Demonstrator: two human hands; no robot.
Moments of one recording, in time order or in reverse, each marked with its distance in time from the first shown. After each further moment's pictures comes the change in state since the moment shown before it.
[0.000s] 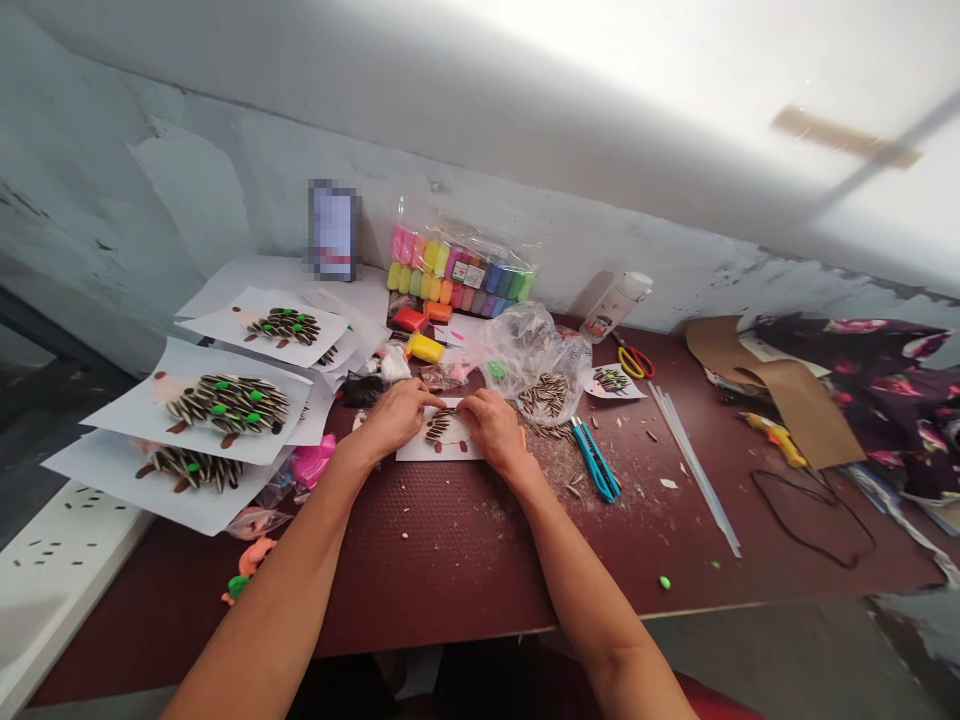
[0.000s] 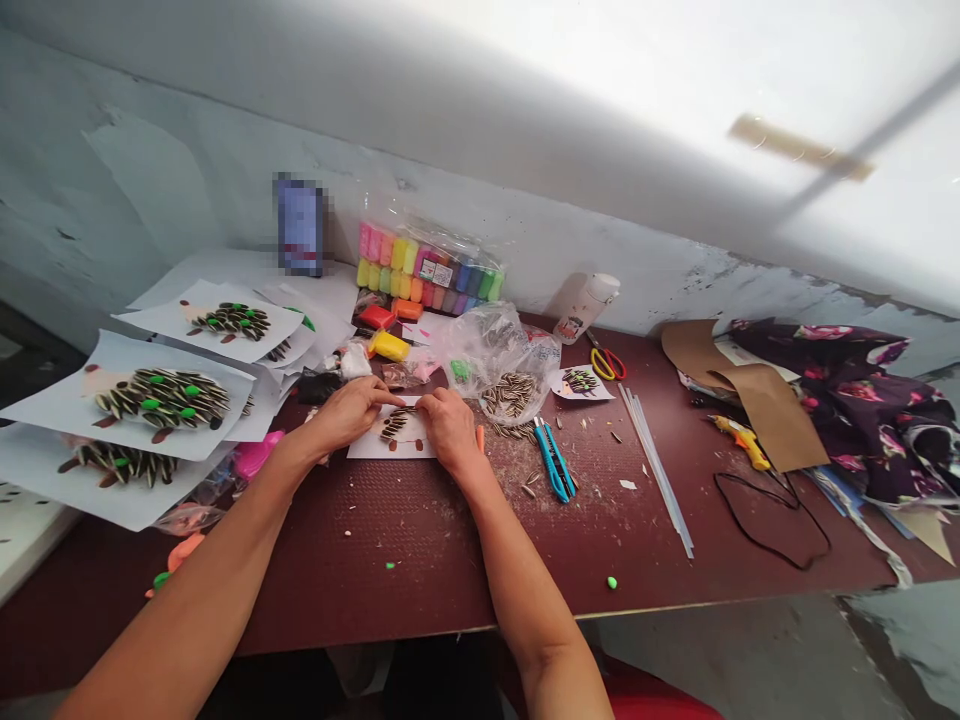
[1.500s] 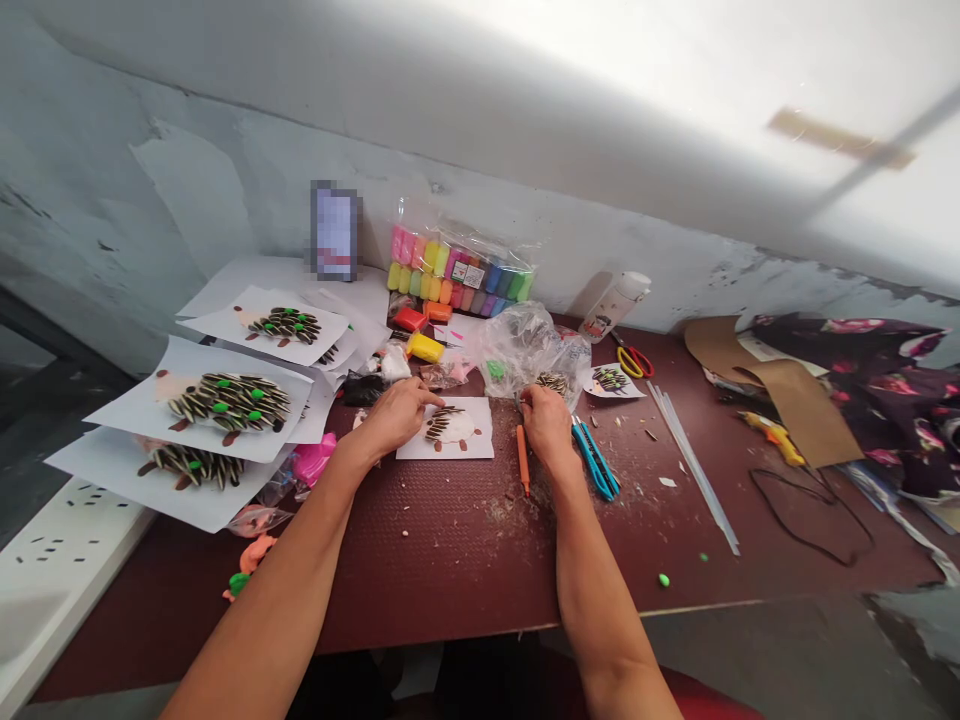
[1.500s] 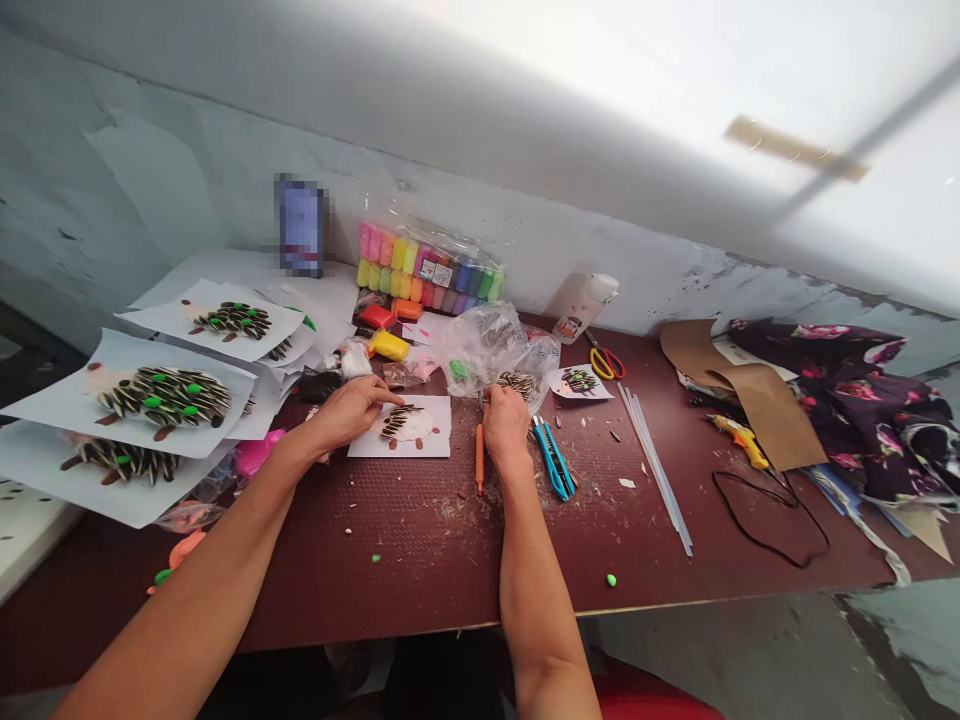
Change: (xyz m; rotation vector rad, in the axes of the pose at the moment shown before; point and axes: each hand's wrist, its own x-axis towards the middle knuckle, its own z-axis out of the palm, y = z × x) left_hand -0.001 0.007 -0.005 0.010 -0.036 -0.045; right_hand -0.015 0.043 -0.042 -0.266 -0.015 0.454
